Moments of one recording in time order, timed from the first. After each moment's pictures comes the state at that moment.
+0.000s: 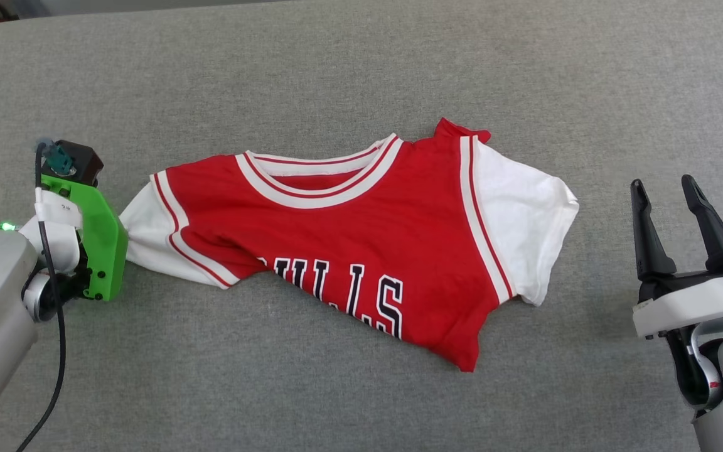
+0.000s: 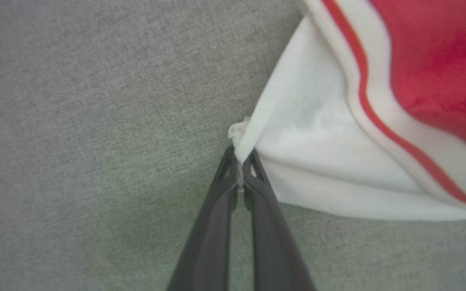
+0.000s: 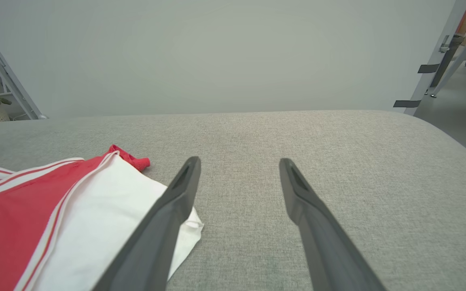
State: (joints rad) left arm -0.86 0.74 -0.97 0.61 -1.00 -0.07 0.48; right arm -0.25 -0.23 0.02 0.18 0.30 0.13 -0.26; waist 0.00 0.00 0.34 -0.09
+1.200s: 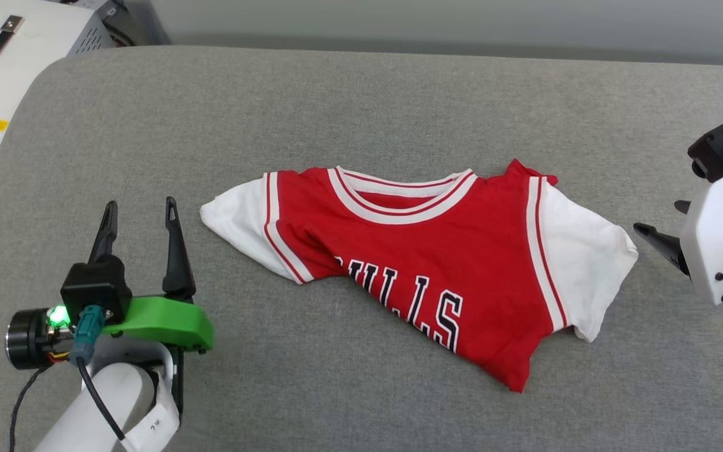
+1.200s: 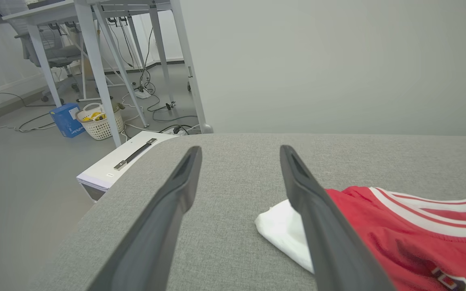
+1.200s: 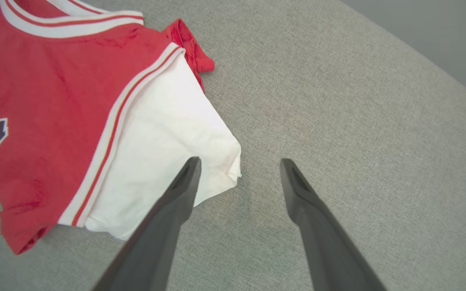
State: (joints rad) left arm -0.28 0.51 -0.47 0.03 -0.54 0.46 -0.26; right arm -0.60 -0.76 0.56 0.15 0.75 0.13 0.67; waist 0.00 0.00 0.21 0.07
